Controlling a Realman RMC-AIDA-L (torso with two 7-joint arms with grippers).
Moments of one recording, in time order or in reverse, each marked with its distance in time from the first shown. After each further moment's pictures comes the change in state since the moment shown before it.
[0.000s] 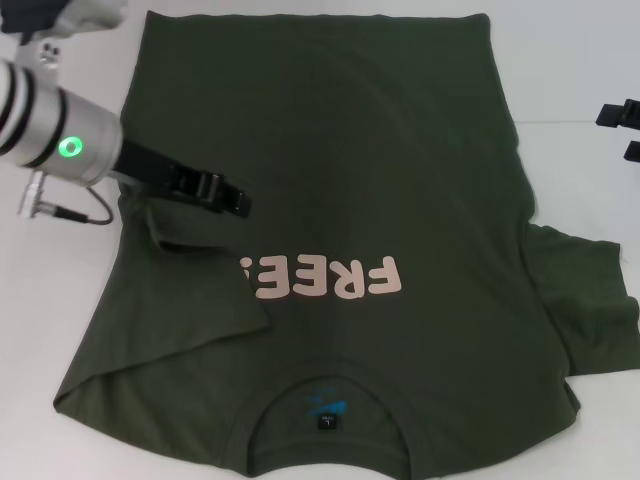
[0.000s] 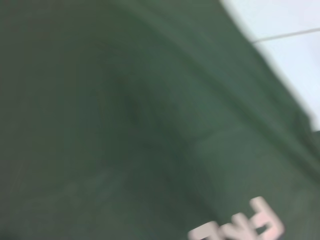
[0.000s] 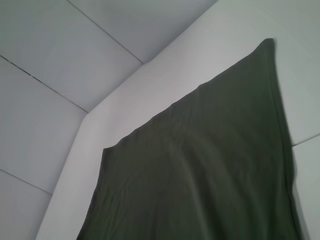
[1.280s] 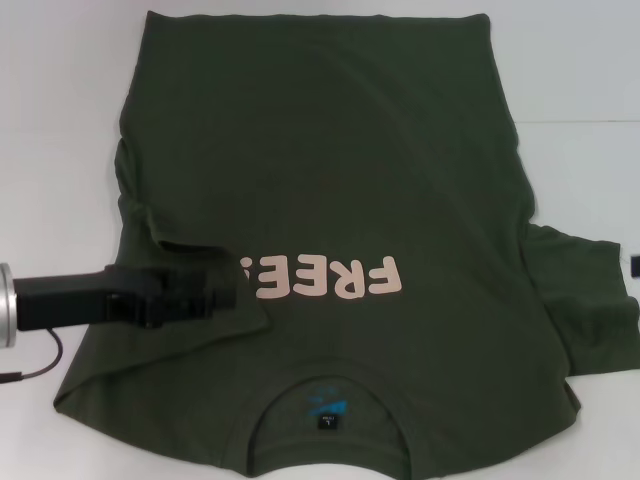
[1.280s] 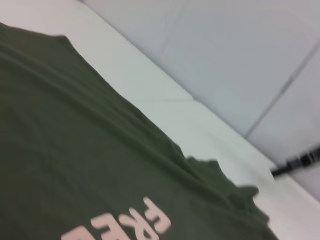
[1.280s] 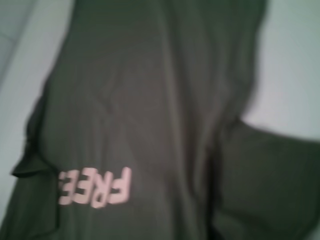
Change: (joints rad) left arm 0.434 -0.038 -0.106 -0.028 -0.528 0.160 0.611; right arm -0.062 -0.049 -0.003 -0.118 -0.322 -0.345 0.020
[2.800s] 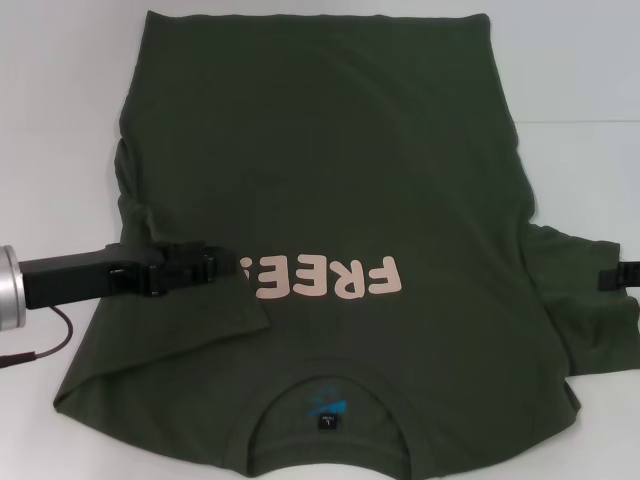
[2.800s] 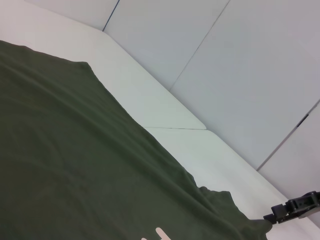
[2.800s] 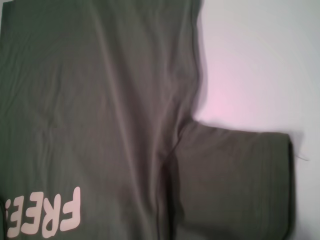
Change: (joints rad) left arm -0.028 -0.009 -0.053 -0.055 -0.028 -0.060 -0.010; right arm 0.023 0.067 -0.007 0.059 -0.083 0.197 0.079
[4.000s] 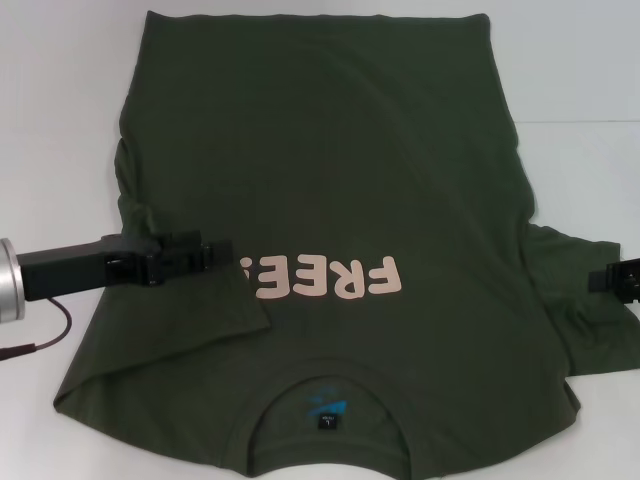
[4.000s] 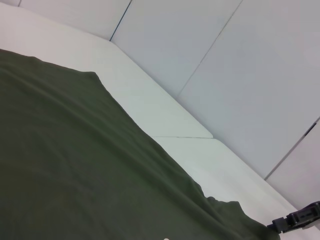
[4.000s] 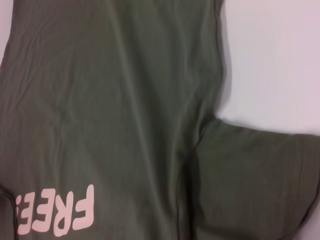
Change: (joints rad) left arm 0.000 0.000 0.000 0.000 -0.016 -0.026 0.001; right arm 0.027 0.013 -0.014 0.021 0.003 0.017 0.001
